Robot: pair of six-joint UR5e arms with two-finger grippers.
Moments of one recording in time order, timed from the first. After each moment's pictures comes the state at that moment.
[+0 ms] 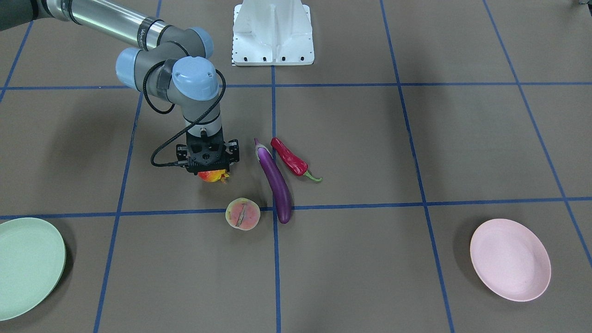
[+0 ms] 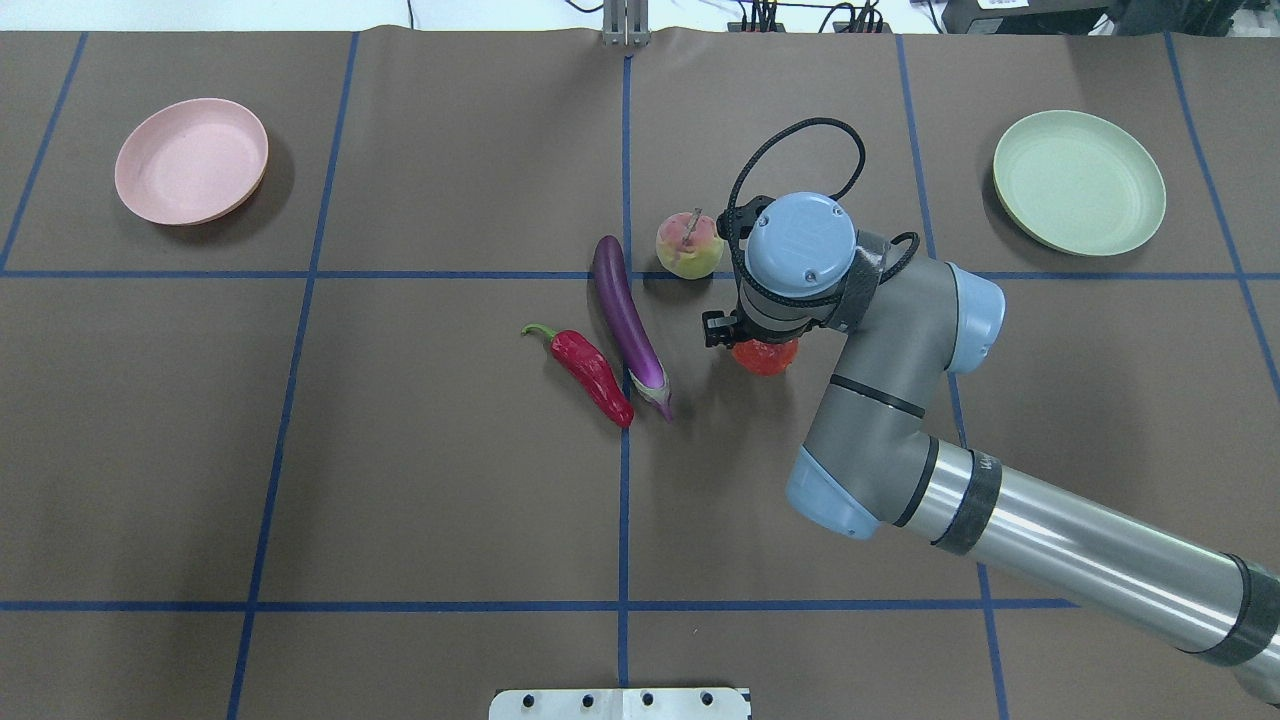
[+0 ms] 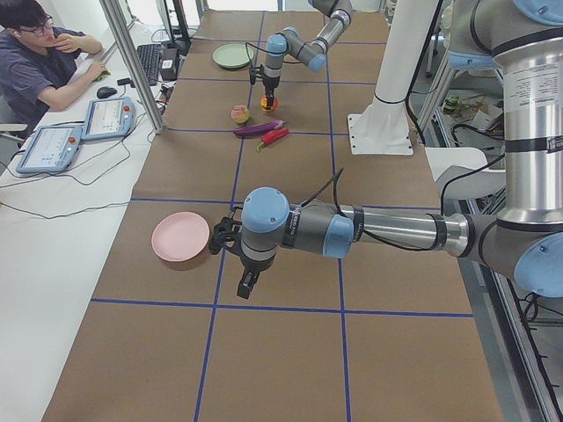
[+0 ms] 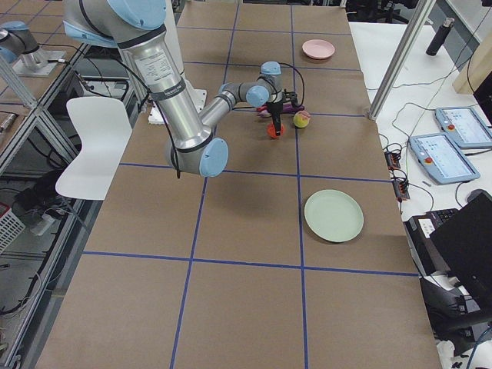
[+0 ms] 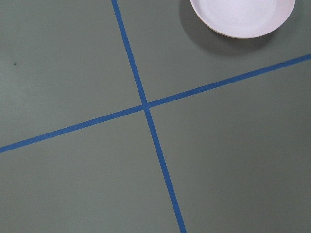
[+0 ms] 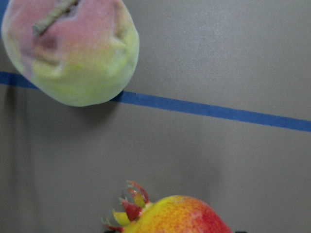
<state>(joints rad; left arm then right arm) -1.61 -1.42 -1.81 -1.69 -2.40 0.18 0.58 -0.95 1.58 -1.50 1.77 1.00</state>
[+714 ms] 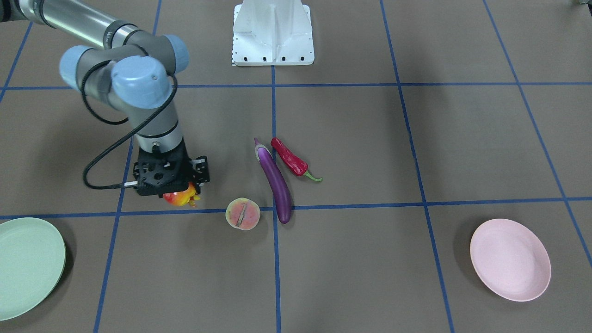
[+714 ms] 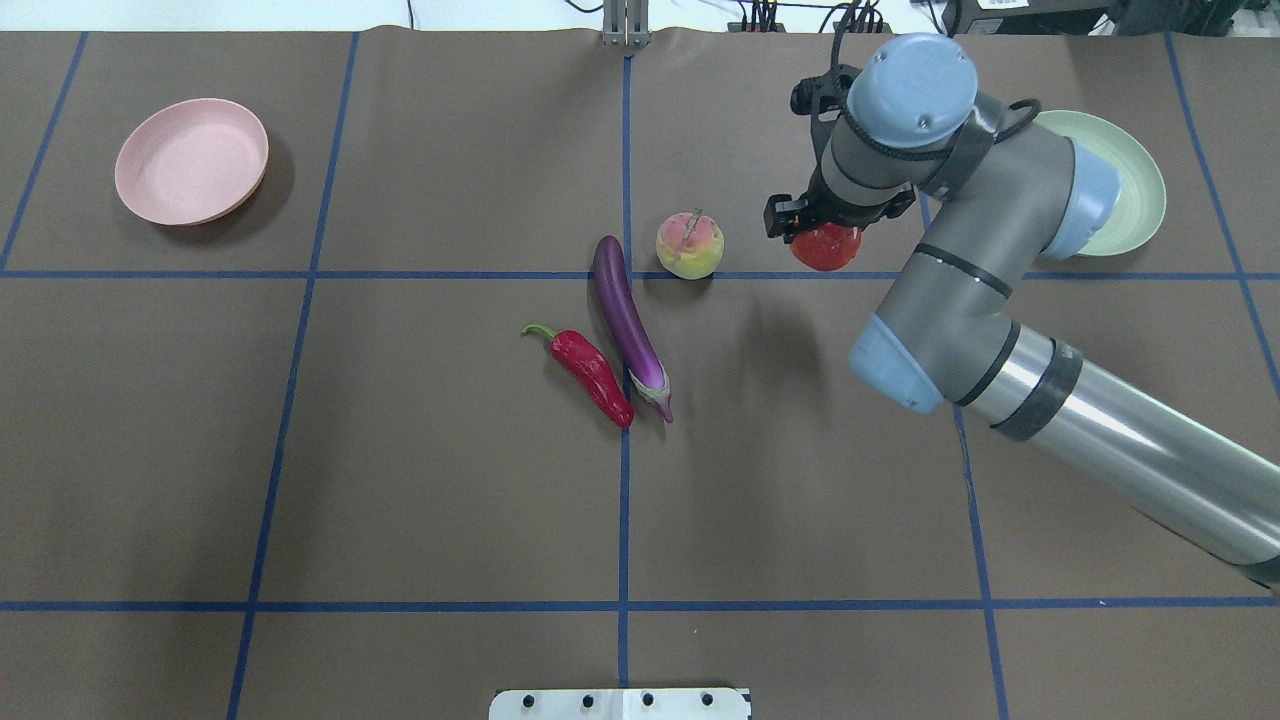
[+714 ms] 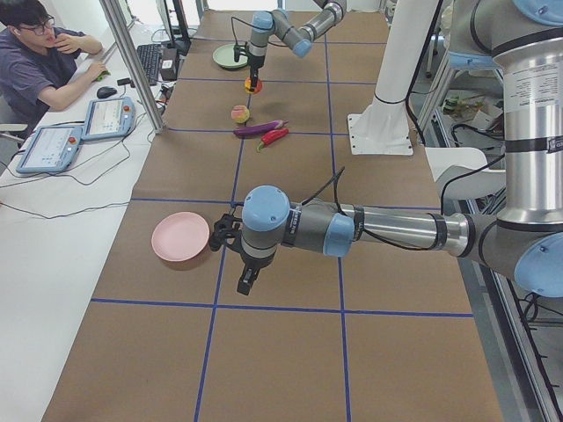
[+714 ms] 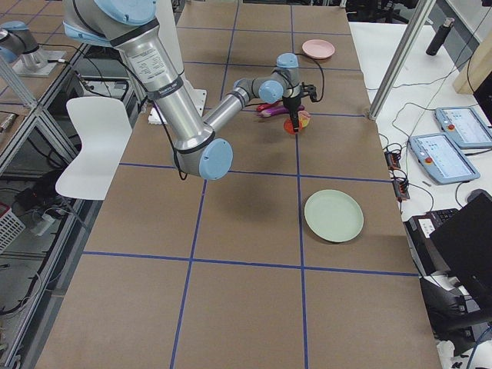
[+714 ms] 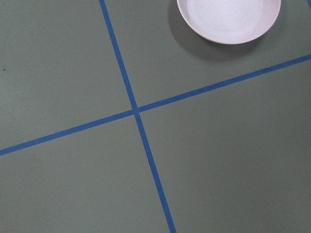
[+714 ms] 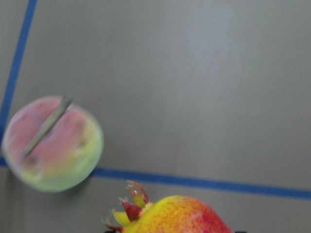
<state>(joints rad) -1.61 -1.43 -1.81 -1.69 -2.42 0.18 0.85 -0.95 1.55 -1.50 1.92 0.77</state>
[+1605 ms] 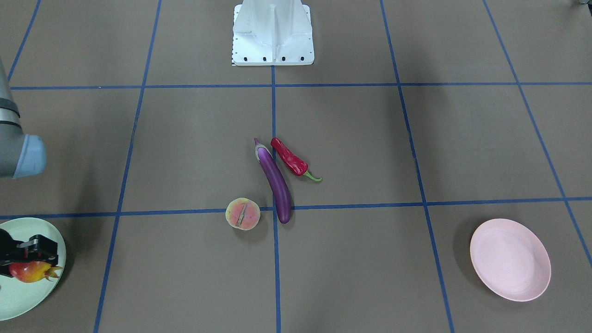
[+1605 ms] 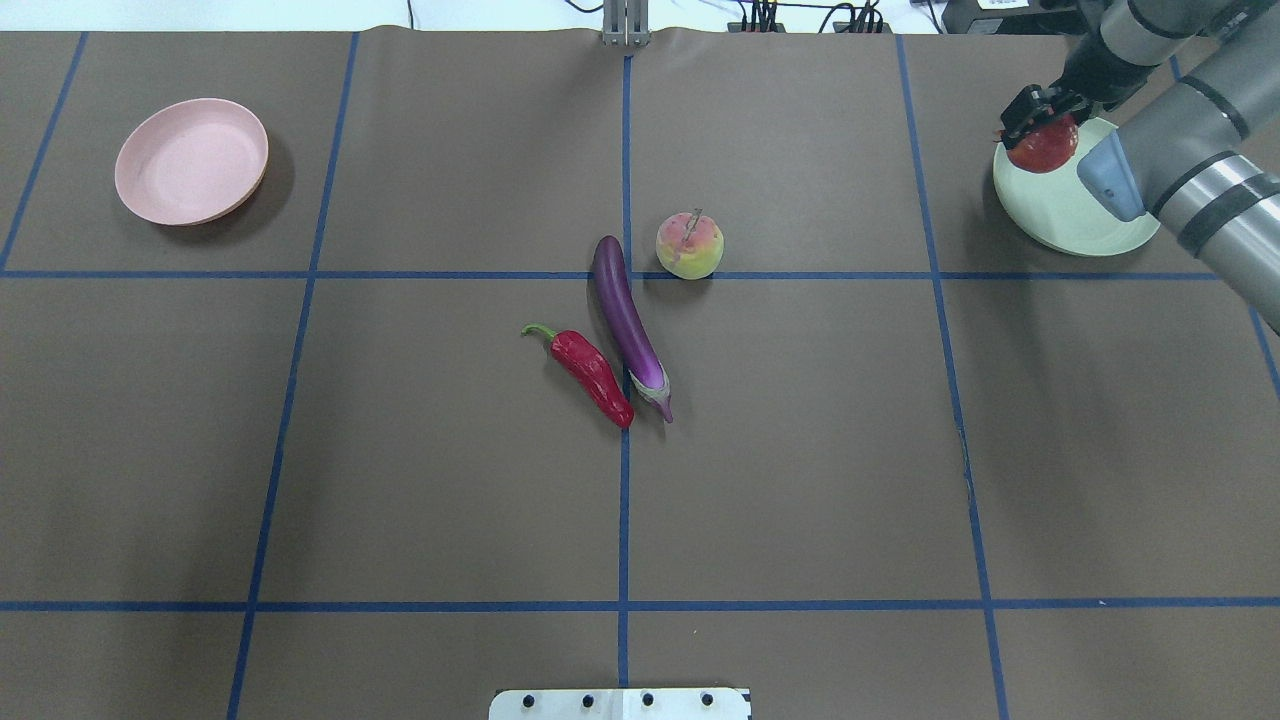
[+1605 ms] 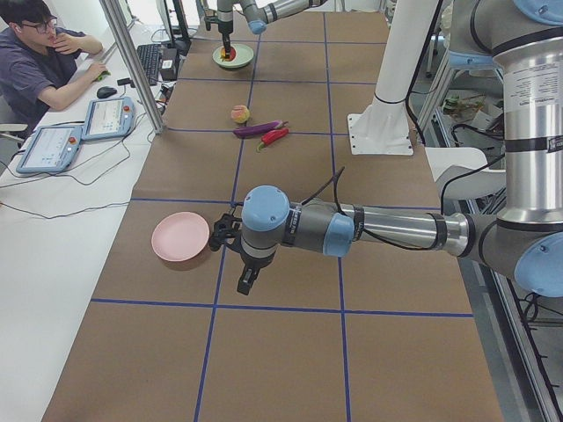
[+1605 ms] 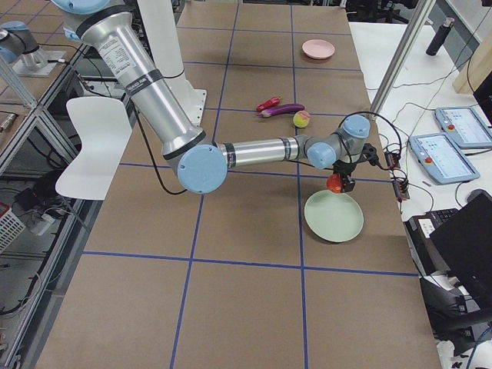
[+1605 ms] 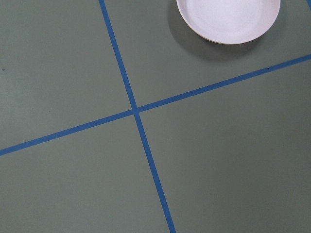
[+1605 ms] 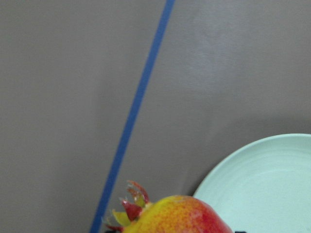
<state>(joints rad) -1.61 -1.42 -1.81 -1.69 -2.42 0.19 1.20 -0.99 1.04 -1.16 2.24 0.31</state>
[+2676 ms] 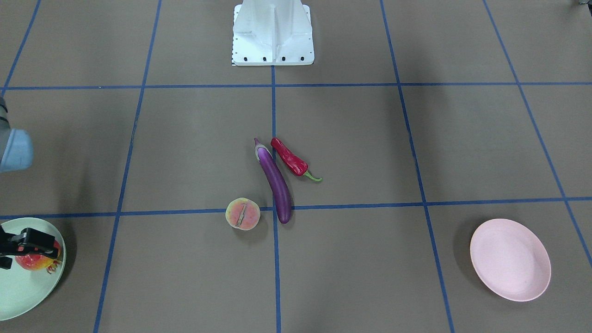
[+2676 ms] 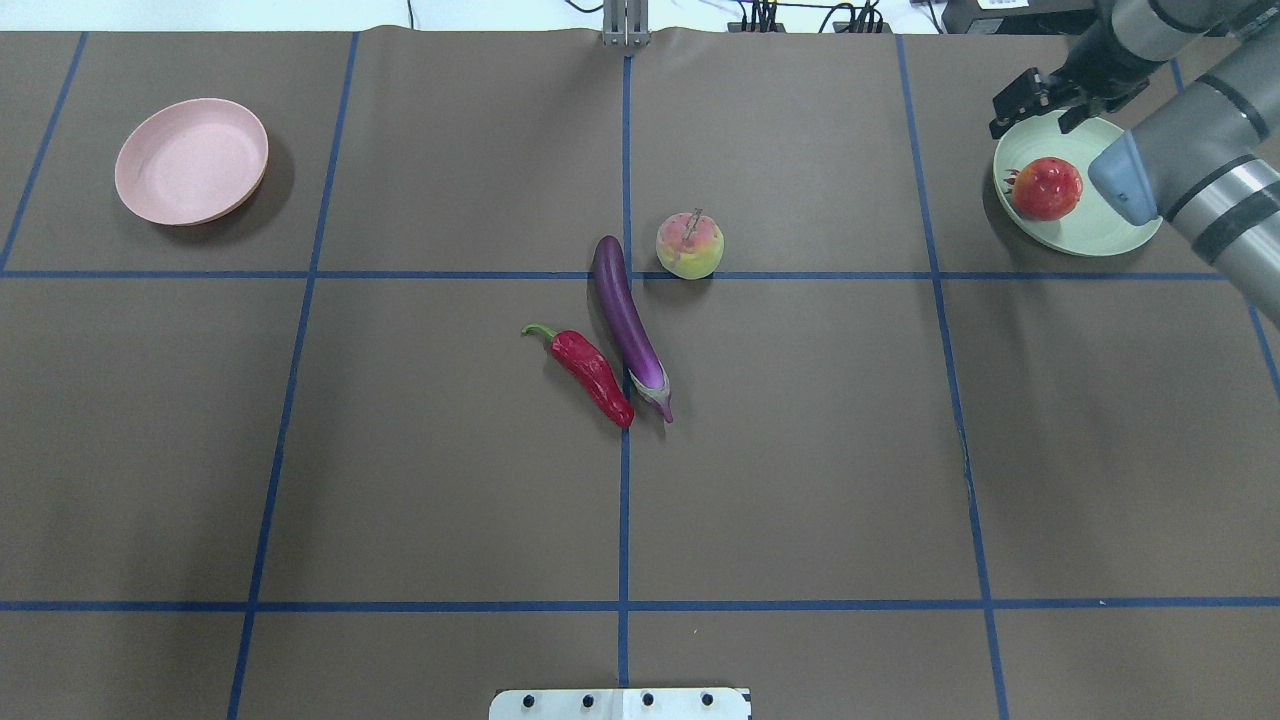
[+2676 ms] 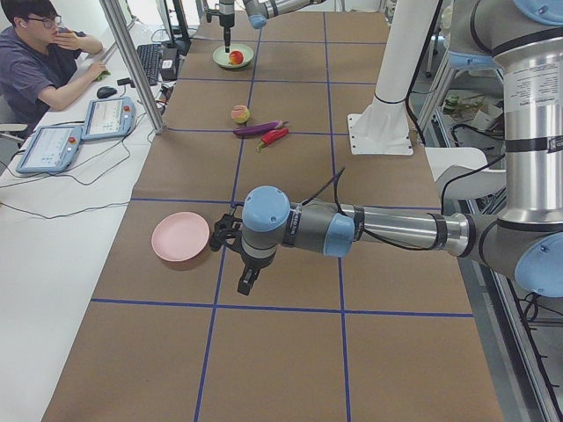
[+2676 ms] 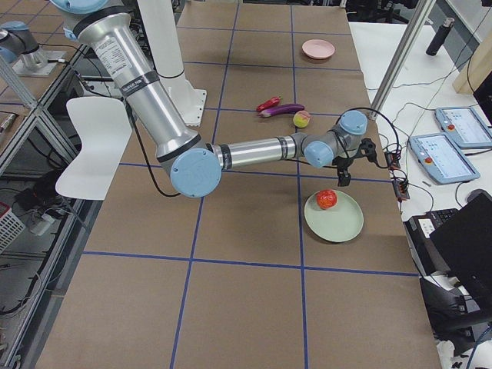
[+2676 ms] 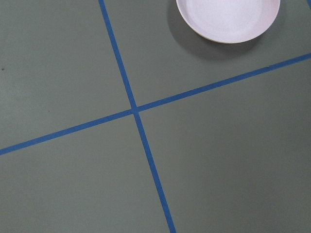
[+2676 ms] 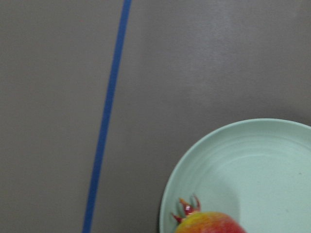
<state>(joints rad) -1.61 -1.42 -1.81 -1.69 -2.42 0.19 1.14 -1.01 1.21 -1.14 2.27 0.57</state>
